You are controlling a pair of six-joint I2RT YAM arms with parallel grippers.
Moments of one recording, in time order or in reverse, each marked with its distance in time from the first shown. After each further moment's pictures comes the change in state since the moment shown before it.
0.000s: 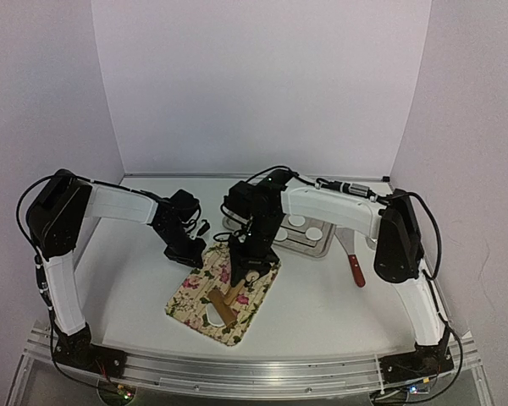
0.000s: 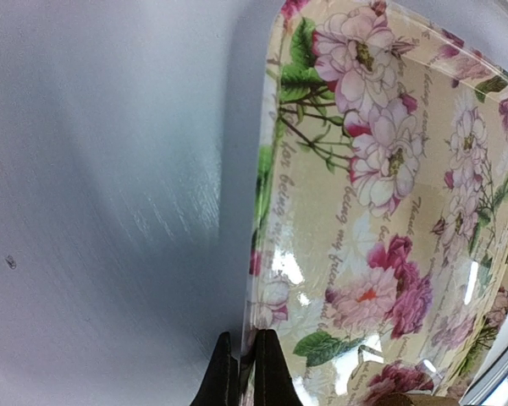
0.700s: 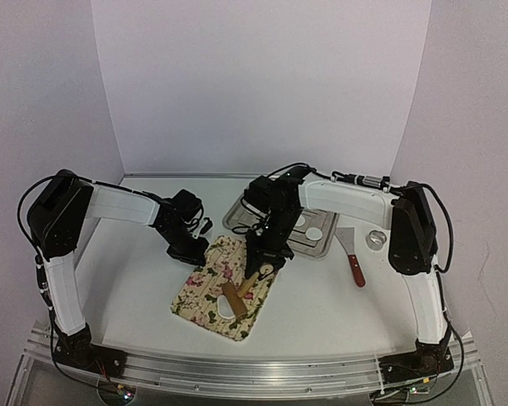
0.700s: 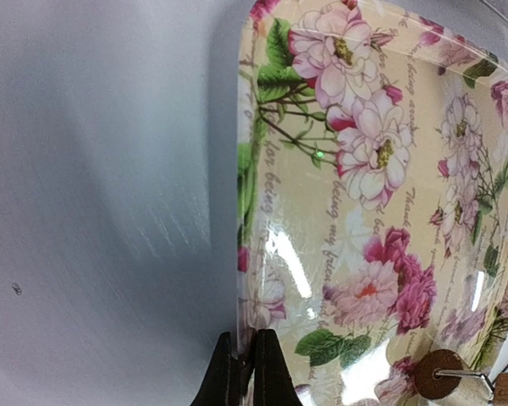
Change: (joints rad) left arm -0.011 0.002 -0.001 0.048 -0.036 -0.001; right arm -0.097 -0.102 -0.181 0.079 -0.021 0.035
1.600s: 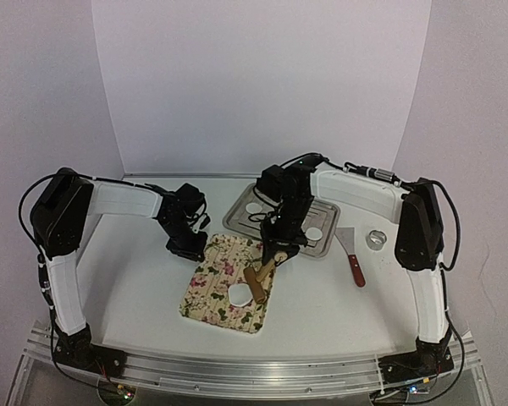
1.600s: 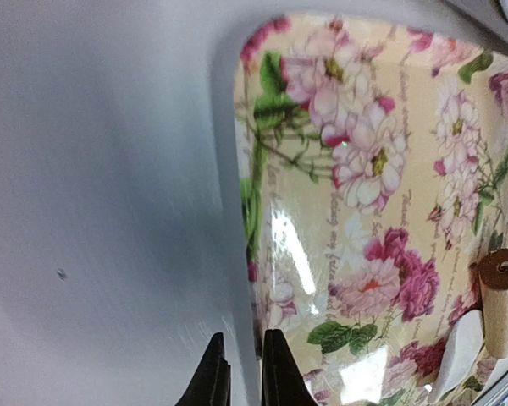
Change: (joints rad) left arm -0.001 0.017 0.109 -0.129 -0.056 -0.059; right arm -0.060 -0.041 0.030 -0.066 0.169 0.005
